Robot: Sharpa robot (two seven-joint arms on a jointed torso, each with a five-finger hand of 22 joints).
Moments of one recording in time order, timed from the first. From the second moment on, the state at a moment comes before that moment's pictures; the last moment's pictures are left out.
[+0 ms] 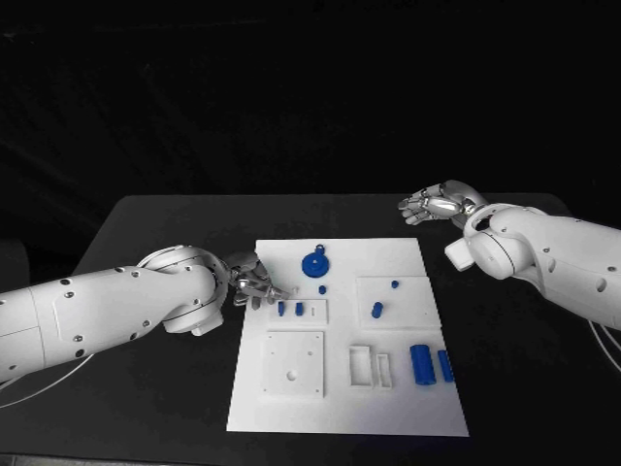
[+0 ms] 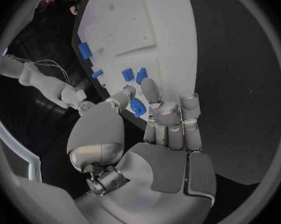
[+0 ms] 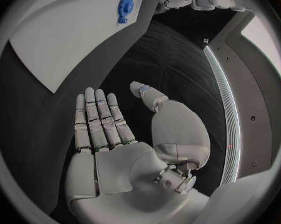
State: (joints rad) left arm 1.27 -0.81 -0.17 1.50 -1.03 -0.11 -0.43; left_hand 0.85 -0.16 0.53 -0.01 0.12 1.02 0.04 0.46 0.72 1.41 -0.08 0.77 0.40 1.27 -0.19 1.44 0.59 0.09 1.01 -0.16 1.06 1.31; right arm 1.26 -0.65 -0.02 1.05 -0.58 -0.26 0.03; right_hand 0.96 -0.12 0.58 -0.17 0.38 0.78 0.20 0.27 0.41 0.99 0.19 0.12 0.07 0.86 0.18 0.29 0.42 0.22 0.56 0.26 0.23 1.06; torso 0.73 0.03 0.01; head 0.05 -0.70
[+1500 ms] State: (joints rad) left arm 1.31 -0.71 -0.16 1.39 -0.99 0.16 -0.50; left_hand 0.87 0.00 0.52 -0.19 0.20 1.03 0.03 0.46 0.70 1.40 -0.08 0.77 0.40 1.26 -0.18 1.44 0.59 0.09 1.00 -0.15 1.05 1.31; right arm 1.26 -0.65 -0.02 1.05 -0.58 -0.26 0.03; right_hand 0.96 -0.12 0.58 -0.17 0.38 0.78 0.20 0.27 0.41 0.99 0.19 0.12 0.07 0.86 0.18 0.29 0.42 0.22 0.56 0.26 0.23 1.06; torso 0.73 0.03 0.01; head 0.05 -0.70
